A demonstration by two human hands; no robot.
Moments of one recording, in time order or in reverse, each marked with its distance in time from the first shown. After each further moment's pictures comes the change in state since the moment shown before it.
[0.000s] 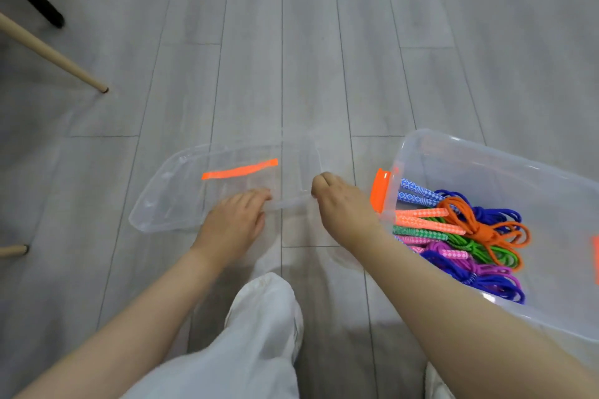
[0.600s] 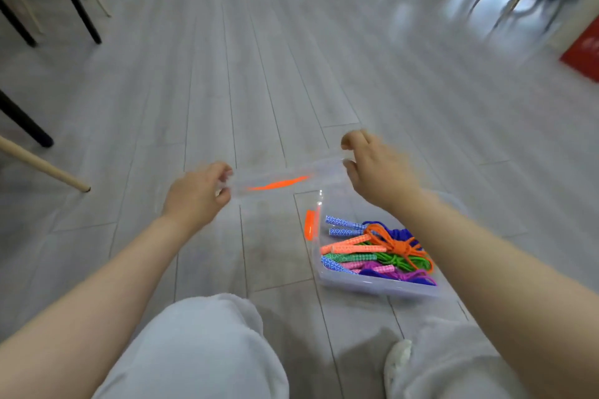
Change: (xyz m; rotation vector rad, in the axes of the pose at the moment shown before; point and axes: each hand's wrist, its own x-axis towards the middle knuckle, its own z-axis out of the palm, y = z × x) left_hand 0.083 0.078 -0.173 -0.051 0.090 -0.183; right_hand -0.120 0.059 -0.223 -0.118 0.507 0.153
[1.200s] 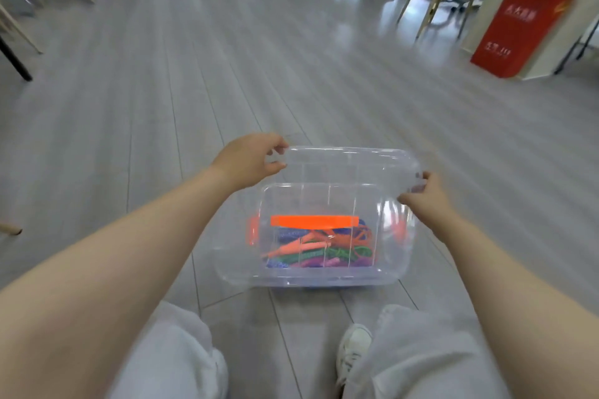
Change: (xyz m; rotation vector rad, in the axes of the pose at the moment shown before) left_hand 0.053 0.210 -0.001 -0.145 -0.150 0.488; right_hand -0.151 0.164 -0.051 0.672 0.079 1.051
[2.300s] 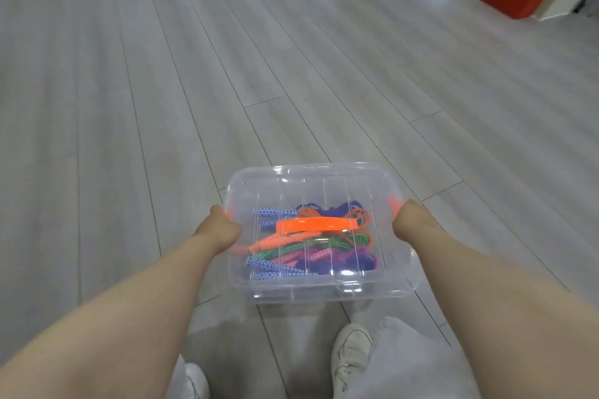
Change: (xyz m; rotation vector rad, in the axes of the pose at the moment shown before) left_hand -0.022 -0.081 0.192 -0.267 -0.376 -0.974; right_hand 0.100 0.103 0.072 -0.771 -0.142 0.238
